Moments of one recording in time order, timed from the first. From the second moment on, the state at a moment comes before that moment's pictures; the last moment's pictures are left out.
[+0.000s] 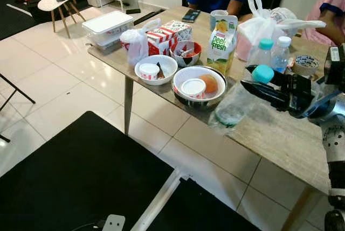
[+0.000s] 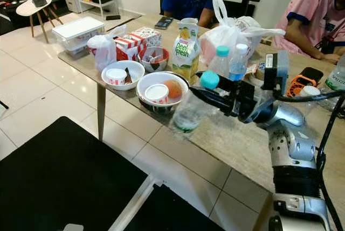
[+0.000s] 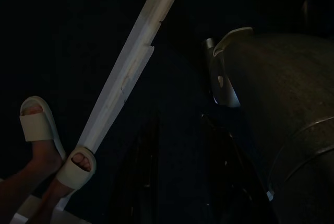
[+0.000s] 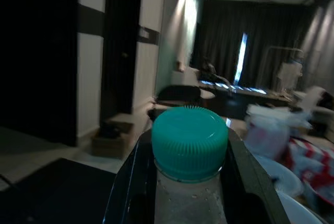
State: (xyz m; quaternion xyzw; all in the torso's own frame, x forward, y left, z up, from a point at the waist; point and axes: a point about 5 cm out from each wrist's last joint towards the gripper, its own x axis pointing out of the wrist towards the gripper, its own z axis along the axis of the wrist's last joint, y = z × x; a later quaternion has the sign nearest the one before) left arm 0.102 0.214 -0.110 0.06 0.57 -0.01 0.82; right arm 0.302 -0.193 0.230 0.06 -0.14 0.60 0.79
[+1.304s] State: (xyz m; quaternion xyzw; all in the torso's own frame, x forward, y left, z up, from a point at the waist) left arm 0.101 0.214 -0.110 0.06 0.58 -0.01 0.81; right arm 0.258 -0.178 0.007 -0.20 0.37 0.52 0.75
